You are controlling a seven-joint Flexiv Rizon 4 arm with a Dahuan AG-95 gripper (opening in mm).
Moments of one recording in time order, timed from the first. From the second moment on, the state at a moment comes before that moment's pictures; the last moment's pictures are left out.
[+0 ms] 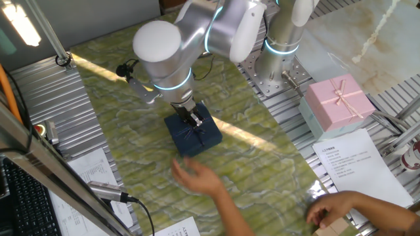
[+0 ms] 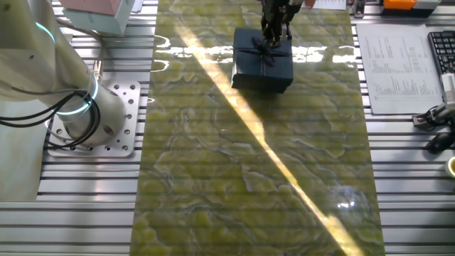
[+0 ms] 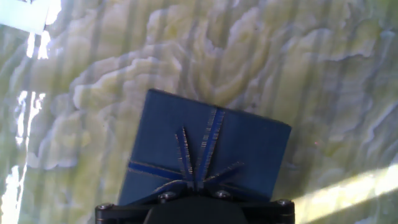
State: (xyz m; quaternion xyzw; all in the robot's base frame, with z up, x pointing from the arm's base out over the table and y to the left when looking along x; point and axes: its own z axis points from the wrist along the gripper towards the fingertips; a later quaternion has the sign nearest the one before) arm 0.460 0.140 0.140 0.12 -0.99 0.01 0.09
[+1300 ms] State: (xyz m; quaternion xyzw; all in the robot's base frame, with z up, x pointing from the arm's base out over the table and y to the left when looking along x) arm 0.463 0.124 0.156 0.11 -0.99 0.00 0.07
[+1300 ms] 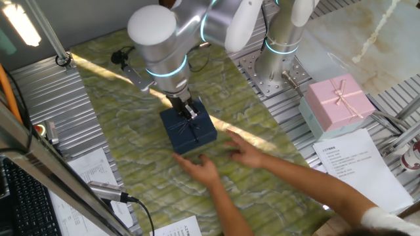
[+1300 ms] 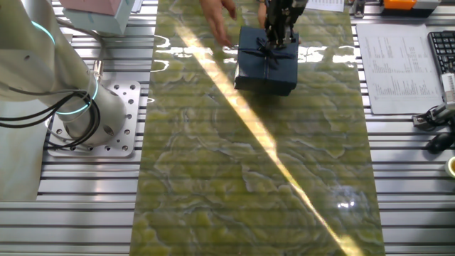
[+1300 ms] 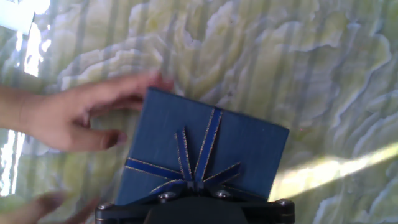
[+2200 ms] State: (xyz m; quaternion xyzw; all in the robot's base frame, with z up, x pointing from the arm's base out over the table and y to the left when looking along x) arm 0.466 0.124 0.152 0.10 -0.99 0.00 0.07
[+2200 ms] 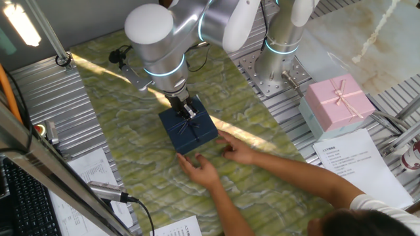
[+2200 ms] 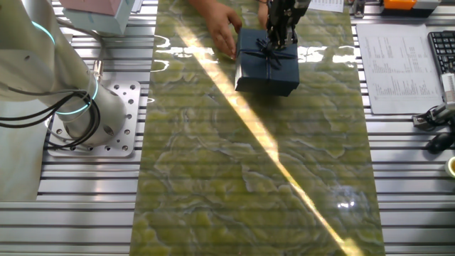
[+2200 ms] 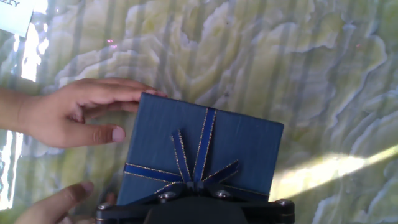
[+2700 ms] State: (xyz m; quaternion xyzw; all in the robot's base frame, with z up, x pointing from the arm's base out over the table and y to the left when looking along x) arm 0.468 0.123 0.143 0.11 -0.99 0.00 0.06
